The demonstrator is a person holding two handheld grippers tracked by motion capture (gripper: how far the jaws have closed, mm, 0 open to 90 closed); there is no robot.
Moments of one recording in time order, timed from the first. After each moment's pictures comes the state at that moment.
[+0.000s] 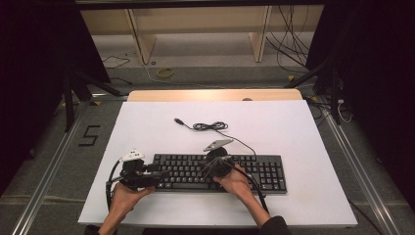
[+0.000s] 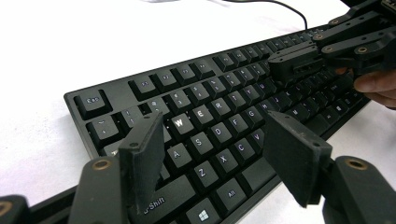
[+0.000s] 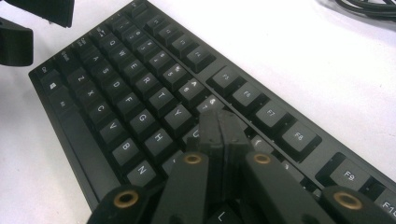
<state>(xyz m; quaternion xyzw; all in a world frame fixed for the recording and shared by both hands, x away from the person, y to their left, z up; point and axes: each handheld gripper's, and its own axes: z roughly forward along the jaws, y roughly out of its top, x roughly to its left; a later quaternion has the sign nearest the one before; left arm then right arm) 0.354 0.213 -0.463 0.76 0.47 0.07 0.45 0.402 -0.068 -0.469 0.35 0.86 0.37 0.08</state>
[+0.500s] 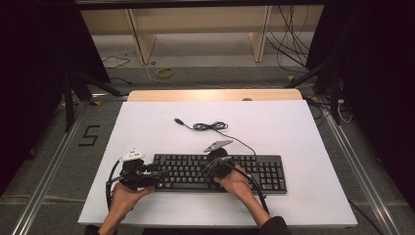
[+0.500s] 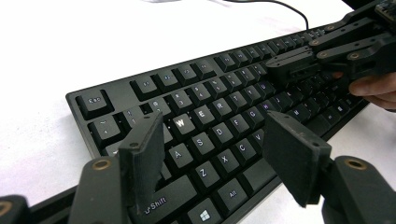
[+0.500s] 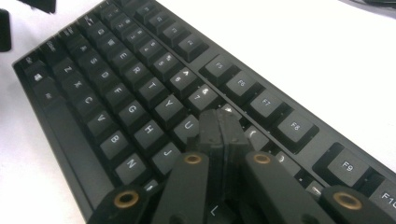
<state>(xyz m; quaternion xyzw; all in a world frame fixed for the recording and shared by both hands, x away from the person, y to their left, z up) 0.354 0.213 -0.463 0.76 0.47 0.07 0.45 0.403 -0.068 -0.474 0.36 0.86 0.36 0.08</state>
